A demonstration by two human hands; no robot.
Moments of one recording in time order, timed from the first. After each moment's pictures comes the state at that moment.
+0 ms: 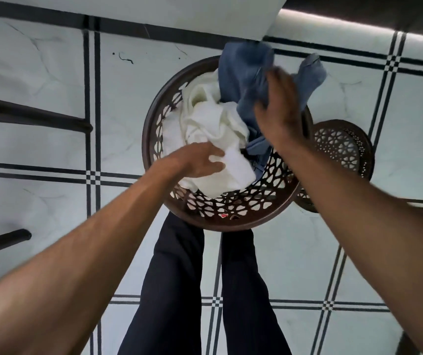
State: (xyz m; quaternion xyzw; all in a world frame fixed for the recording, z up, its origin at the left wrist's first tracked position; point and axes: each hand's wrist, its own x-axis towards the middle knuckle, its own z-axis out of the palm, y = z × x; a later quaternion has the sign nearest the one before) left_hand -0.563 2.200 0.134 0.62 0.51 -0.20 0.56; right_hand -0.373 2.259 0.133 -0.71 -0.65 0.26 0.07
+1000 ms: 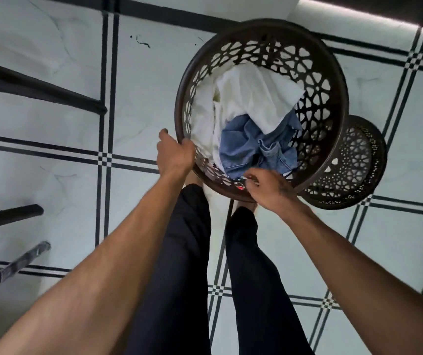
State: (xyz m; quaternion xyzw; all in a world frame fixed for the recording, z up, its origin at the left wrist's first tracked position) left_hand -0.587 2.138 0.133 0.20 0.86 0.07 0.47; right_hand -0.374 2.103 0.139 -0.64 -0.59 0.46 -0.19
